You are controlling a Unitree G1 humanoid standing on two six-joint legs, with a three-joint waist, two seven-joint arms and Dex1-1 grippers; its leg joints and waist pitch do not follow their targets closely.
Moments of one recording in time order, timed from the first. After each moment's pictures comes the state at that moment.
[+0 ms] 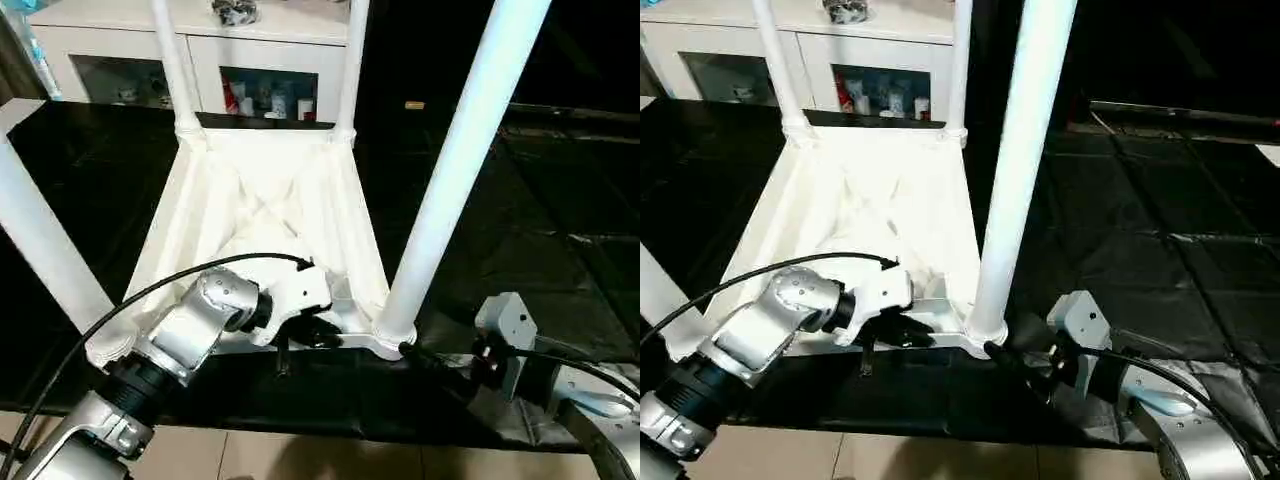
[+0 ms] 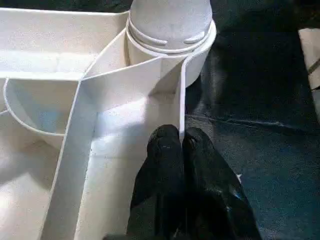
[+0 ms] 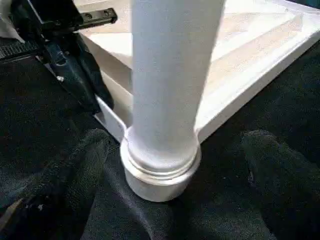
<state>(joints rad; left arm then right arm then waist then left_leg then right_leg) -0.52 0.43 -0.47 0.24 -0.04 0.36 -1.18 0.10 -0.53 0.05 -0.23 0.32 0.28 0.78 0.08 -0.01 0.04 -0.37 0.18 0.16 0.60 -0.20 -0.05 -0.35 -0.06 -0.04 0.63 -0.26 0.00</state>
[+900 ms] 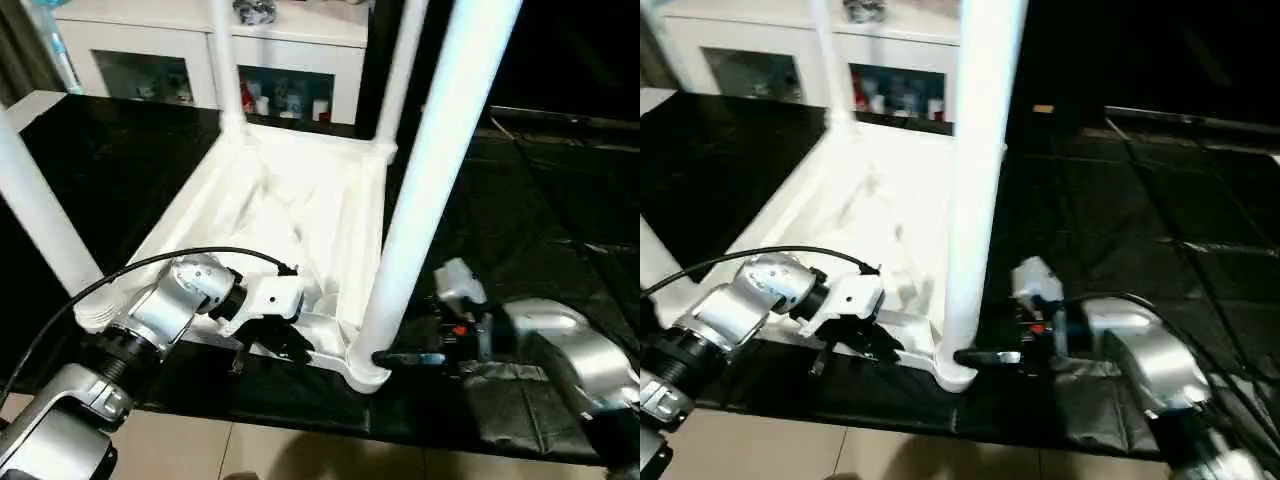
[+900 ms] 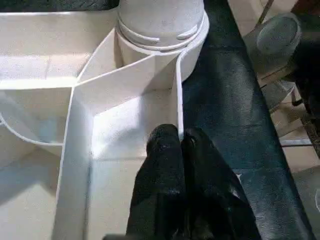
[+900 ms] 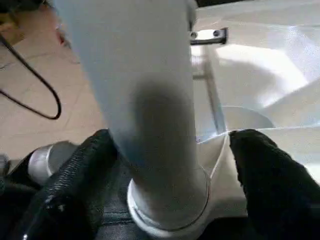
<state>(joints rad) -0.63 0.50 -0.52 0.47 -0.01 0.02 -1.48 -0.33 -0.53 0.25 0.20 0.39 0.27 1.32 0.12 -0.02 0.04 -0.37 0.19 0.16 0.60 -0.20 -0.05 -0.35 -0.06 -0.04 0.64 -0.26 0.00</state>
